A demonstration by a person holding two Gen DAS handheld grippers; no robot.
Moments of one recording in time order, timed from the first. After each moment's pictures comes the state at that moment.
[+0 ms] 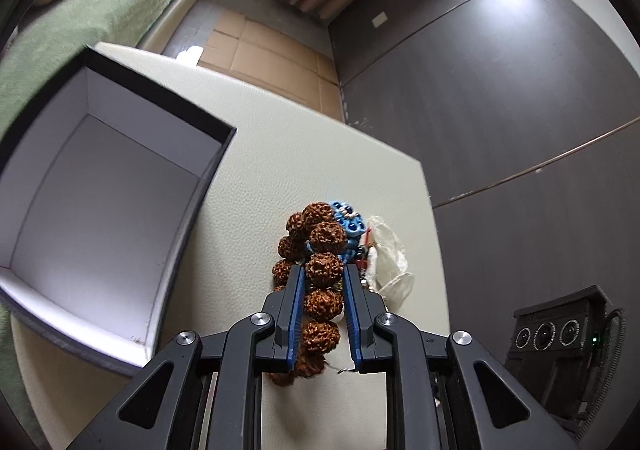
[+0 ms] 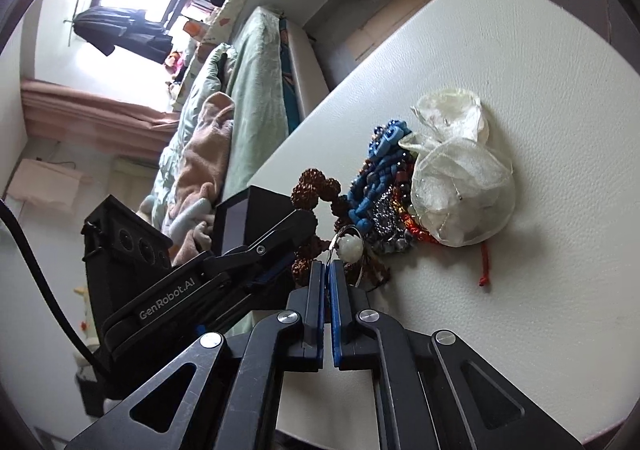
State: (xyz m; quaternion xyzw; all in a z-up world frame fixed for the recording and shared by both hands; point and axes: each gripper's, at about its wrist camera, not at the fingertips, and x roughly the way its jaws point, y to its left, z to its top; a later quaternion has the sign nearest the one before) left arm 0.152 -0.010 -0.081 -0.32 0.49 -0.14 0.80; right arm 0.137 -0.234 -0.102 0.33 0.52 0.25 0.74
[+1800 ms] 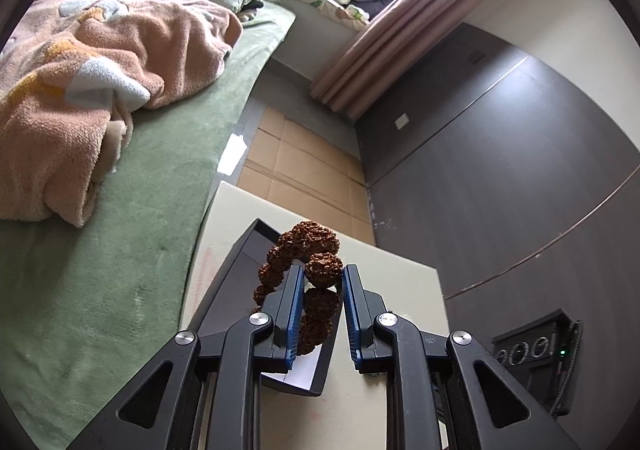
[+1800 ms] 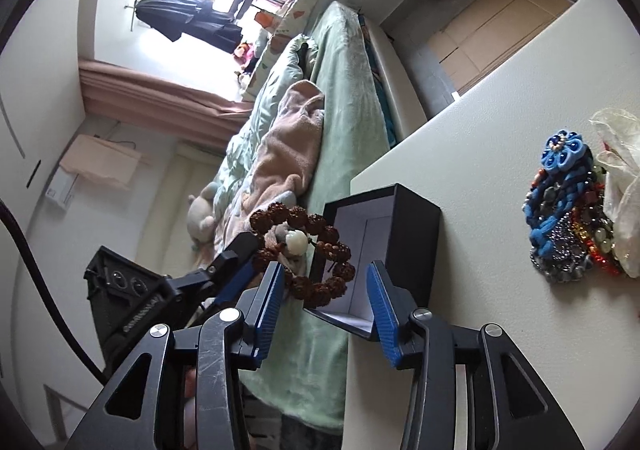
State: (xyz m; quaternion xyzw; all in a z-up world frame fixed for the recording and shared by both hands) left arm 0.103 0.097 -0.017 -0.34 0.37 -0.04 0.87; right arm 0.153 -0.148 -0.077 0.36 0.47 0.36 0.72
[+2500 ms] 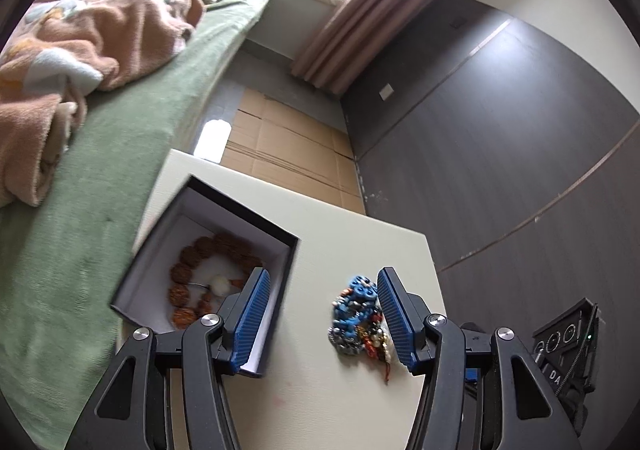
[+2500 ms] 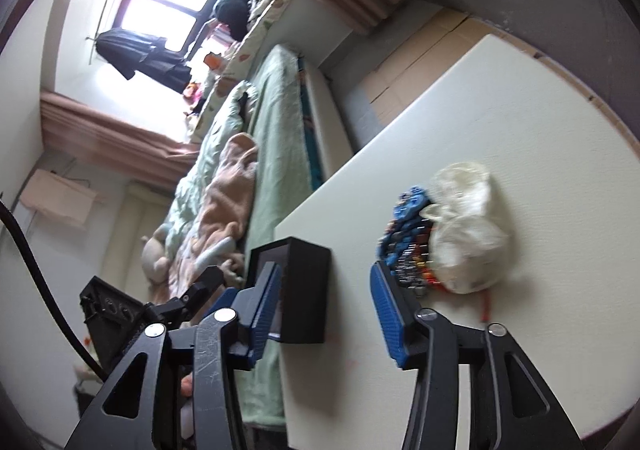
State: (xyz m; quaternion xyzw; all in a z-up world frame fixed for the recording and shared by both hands) left arm 0.113 0.034 -0.022 -0.30 0.39 -0.07 0.87; right arm 0.142 -0.251 -0.064 0.35 0.46 0.24 0.78
